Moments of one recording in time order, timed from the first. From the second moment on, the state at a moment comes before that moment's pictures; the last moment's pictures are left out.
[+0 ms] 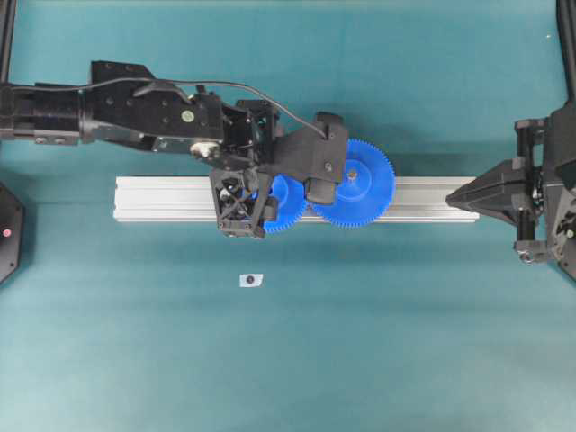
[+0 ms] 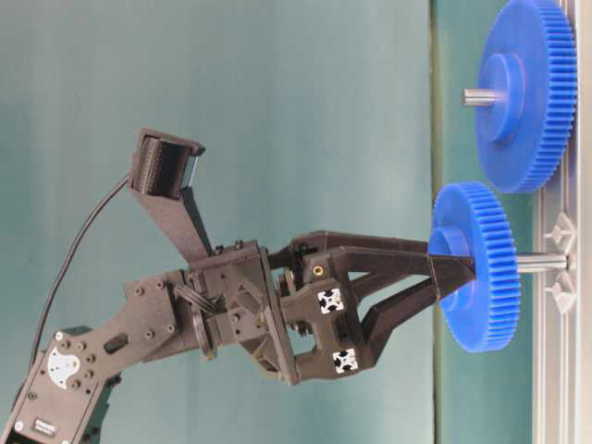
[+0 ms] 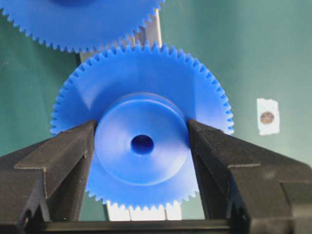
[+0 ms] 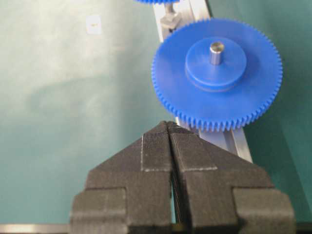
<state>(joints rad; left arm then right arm) 0.12 0.17 0.17 0.02 0.90 0.24 -0.06 -0.83 1.22 0.03 0.13 0.14</state>
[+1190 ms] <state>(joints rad) 0.12 0.19 0.14 0.02 0.91 0.23 -0.06 -0.83 1.22 0.03 0.13 0.14</state>
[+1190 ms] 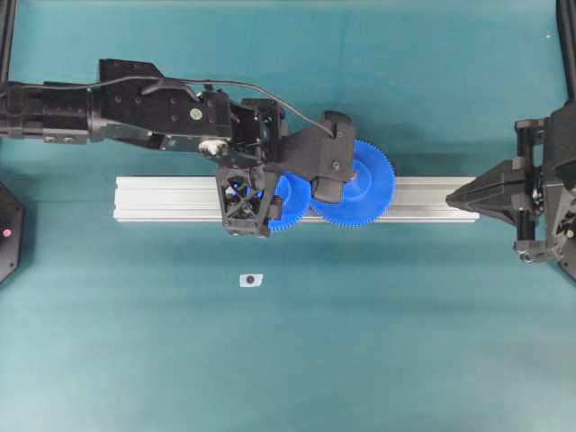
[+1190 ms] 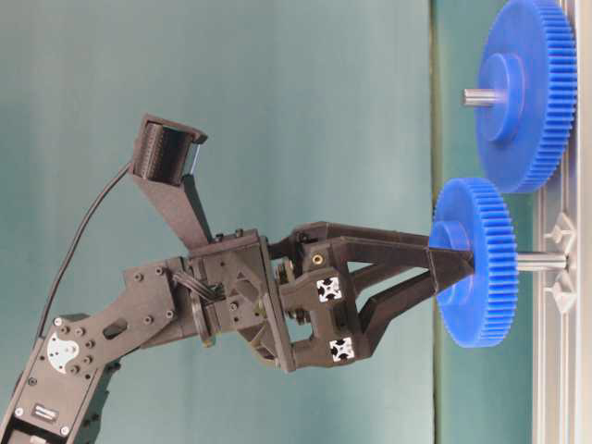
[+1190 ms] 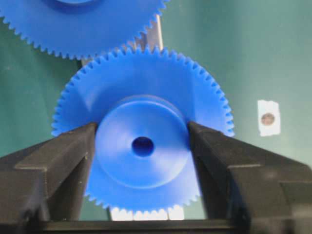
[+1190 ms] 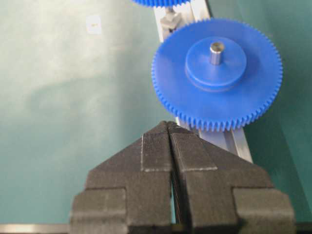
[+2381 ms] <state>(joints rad) 0.07 0.19 0.11 0.02 0.96 0.21 -0.06 -0.83 1.22 0.03 0.13 0.14</state>
